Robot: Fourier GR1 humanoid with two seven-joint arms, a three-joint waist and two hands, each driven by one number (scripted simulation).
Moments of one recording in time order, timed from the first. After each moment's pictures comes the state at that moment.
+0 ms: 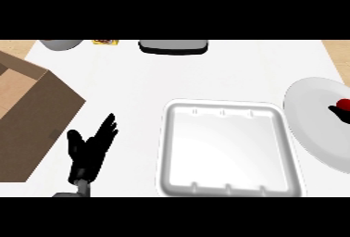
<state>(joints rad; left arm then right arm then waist) 0.01 0.08 -0.09 -1.44 0.08 0.03 0.22 -0.53 -0.59 -0.47 -0.43 0.16 -0.47 -0.42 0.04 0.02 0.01</state>
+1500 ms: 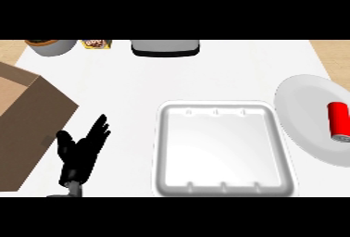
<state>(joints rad) 0.03 0.09 -0.04 -1.46 0.08 0.02 0.24 -0.01 -0.62 -0.58 -0.62 -0.12 0.12 -0.72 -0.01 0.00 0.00</state>
